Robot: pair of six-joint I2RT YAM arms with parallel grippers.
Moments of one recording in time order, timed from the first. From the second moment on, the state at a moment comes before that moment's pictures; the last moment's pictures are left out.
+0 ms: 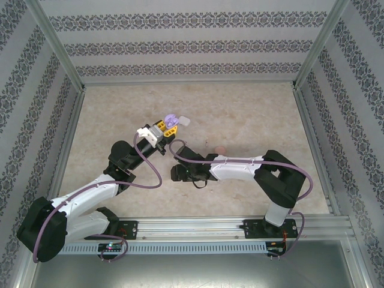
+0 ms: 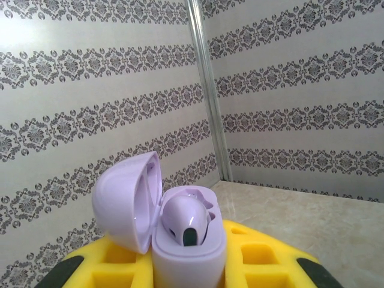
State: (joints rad) left arm -0.56 1.09 0.50 0.83 0.24 0.17; right arm 0.98 1.75 0.99 -0.27 -0.05 0.88
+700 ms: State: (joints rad) left arm -0.56 1.09 0.50 0.82 0.24 0.17; right arm 0.93 1.80 1.04 -0.29 -0.04 0.76
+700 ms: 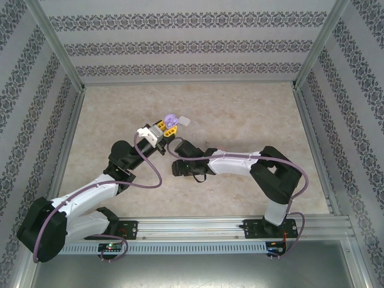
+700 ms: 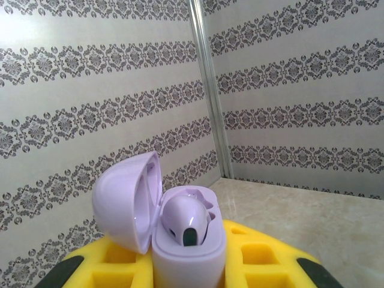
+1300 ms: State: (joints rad) left arm -0.56 1.09 0.50 0.81 0.24 0.17; right arm 0.95 1.75 0.94 -0.26 -0.05 0.79
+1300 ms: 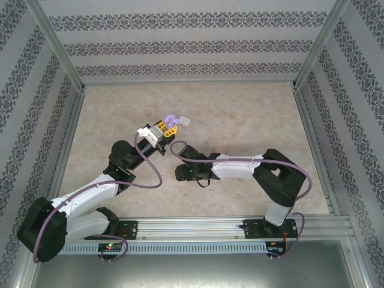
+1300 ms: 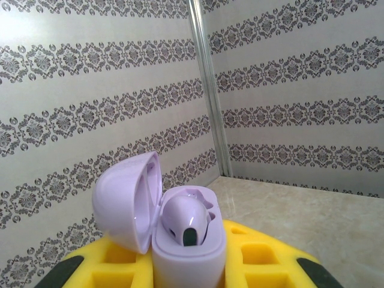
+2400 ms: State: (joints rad) left arm -0.48 1.06 0.51 0.79 0.16 0.16; right arm 0.98 1.76 1.08 -0.47 0.05 0.43
